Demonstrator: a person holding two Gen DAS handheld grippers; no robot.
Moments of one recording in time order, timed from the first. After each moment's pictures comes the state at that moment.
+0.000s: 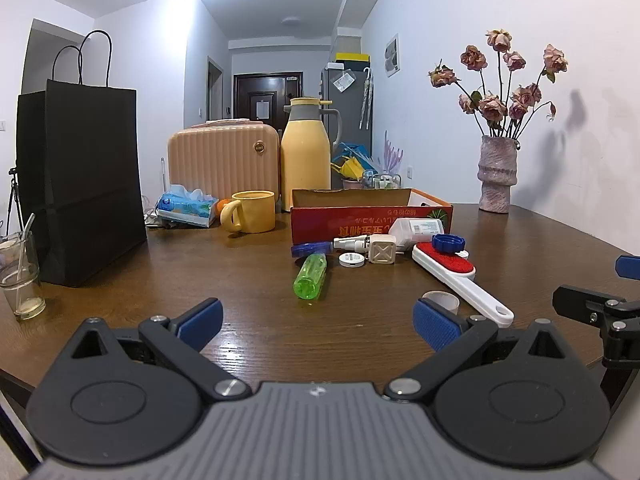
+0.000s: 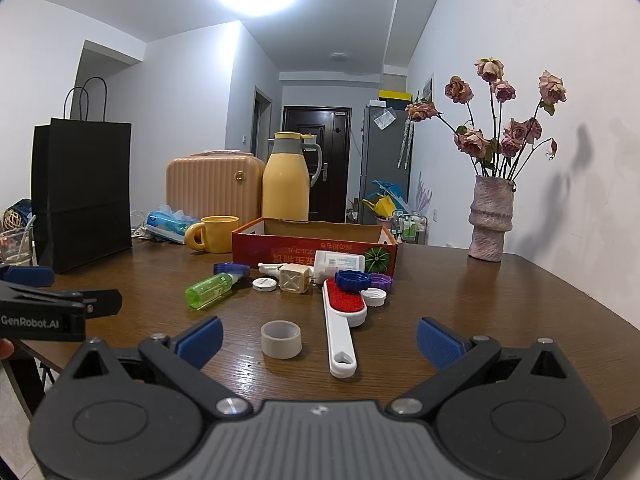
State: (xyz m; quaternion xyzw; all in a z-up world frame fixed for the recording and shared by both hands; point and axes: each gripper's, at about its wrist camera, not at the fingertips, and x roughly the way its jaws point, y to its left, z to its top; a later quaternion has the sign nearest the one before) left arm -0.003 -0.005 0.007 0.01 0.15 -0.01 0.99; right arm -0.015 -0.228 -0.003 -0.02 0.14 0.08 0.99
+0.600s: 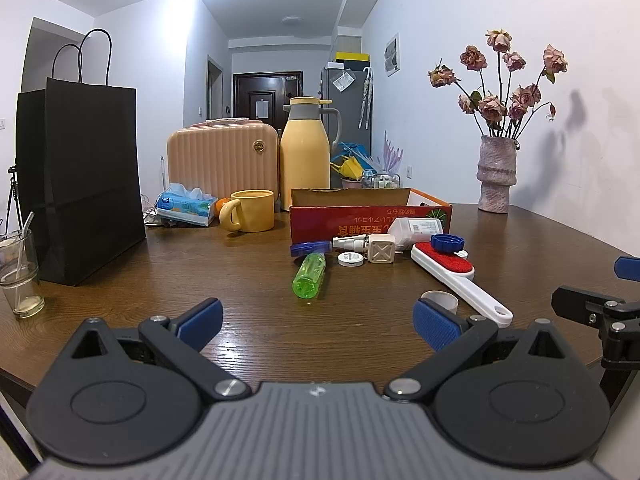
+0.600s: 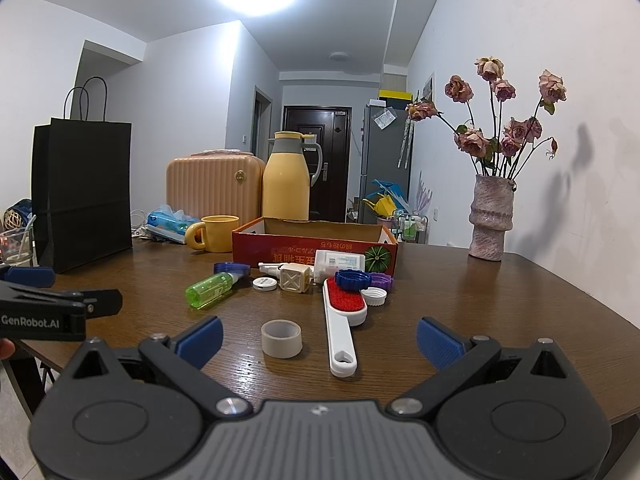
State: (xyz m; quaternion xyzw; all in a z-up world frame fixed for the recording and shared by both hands) left arm -0.005 -0.004 0.002 0.01 0.16 -0.01 0.99; right arm -0.015 -0.228 -0.004 -0.02 0.14 0.08 0.99
